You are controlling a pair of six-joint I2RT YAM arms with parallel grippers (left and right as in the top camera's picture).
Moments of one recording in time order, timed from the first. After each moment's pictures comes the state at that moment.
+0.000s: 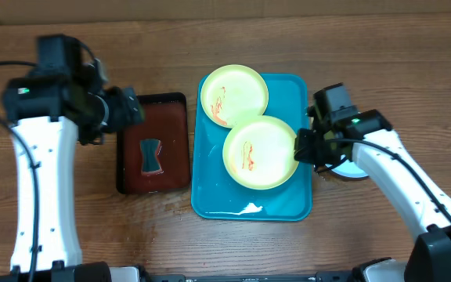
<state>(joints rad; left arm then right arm) 0.08 1.54 1.65 -1.37 0.17 -0.28 0.30 1.55 1.10 -0.88 -0.24 0.46</state>
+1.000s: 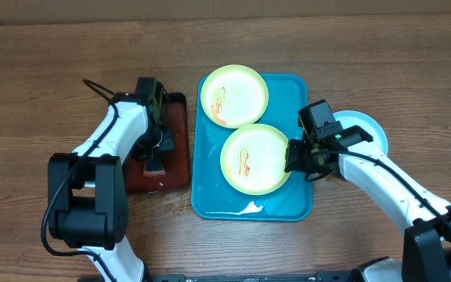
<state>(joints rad) -0.10 1.91 1.28 -0.99 -0.05 -0.34 0.37 1.57 0.96 -0.69 -0.16 0.51</state>
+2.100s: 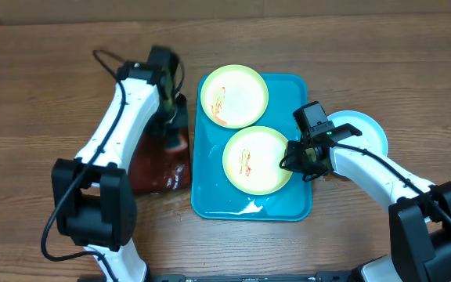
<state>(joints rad) -0.21 1.91 1.60 -1.18 0.04 -0.33 0.37 1.67 0.96 -0.66 -0.12 0.55</state>
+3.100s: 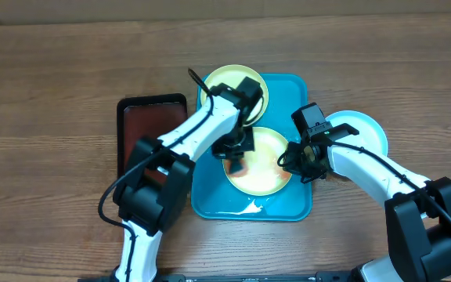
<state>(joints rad) -0.55 2.14 1.61 -1.11 0.08 -0.65 0.37 1.69 0.96 -0.68 -0.13 0.64</state>
